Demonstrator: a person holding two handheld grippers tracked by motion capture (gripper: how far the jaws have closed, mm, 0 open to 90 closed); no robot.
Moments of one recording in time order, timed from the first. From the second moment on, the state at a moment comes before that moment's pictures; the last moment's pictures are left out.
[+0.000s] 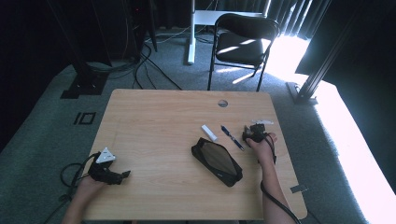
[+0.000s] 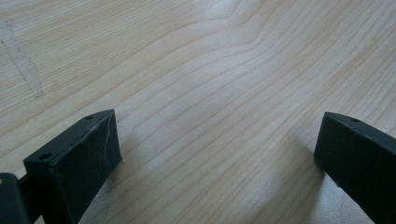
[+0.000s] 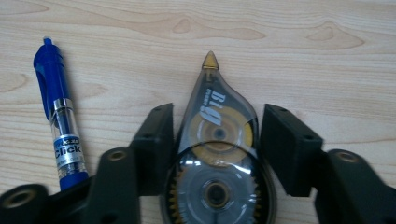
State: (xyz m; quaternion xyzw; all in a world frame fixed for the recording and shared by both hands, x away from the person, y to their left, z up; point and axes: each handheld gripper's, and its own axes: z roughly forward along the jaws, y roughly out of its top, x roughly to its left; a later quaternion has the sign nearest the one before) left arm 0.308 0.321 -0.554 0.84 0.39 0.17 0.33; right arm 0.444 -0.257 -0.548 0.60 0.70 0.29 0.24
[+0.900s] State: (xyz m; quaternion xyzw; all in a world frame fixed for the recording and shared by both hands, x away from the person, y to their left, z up) left arm 0.308 0.320 -0.554 0.84 0.39 0.17 0.33; right arm 0.422 -0.263 -0.510 0.57 0.72 0.32 0.23
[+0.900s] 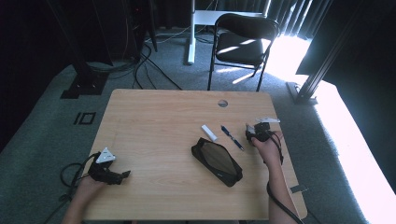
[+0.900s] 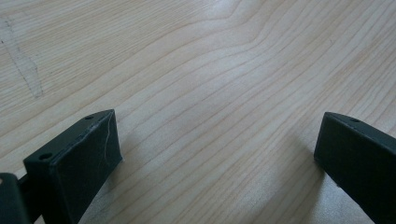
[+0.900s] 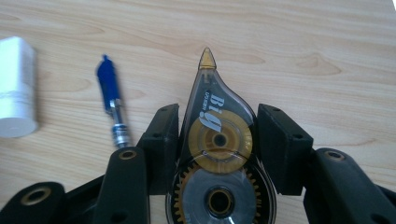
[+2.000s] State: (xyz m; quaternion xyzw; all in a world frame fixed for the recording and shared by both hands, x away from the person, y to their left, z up) left arm 0.308 0.320 -0.554 0.84 0.40 0.17 0.33; right arm 0.336 -0.164 -0.450 0.39 0.82 0.39 0.16
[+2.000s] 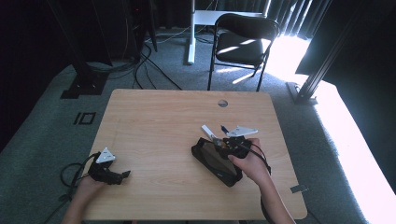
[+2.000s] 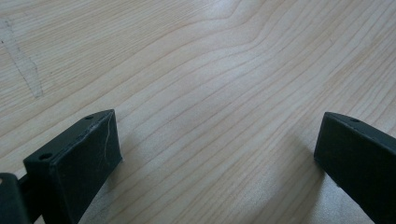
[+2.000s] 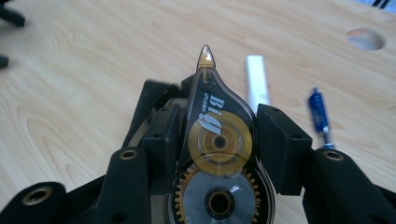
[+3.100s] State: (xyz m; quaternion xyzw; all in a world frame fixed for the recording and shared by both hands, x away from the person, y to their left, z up) left arm 0.308 0.320 -0.554 0.84 0.40 0.17 0.33; right arm 0.356 -0.114 -0.501 0.36 0.90 0.24 0.12
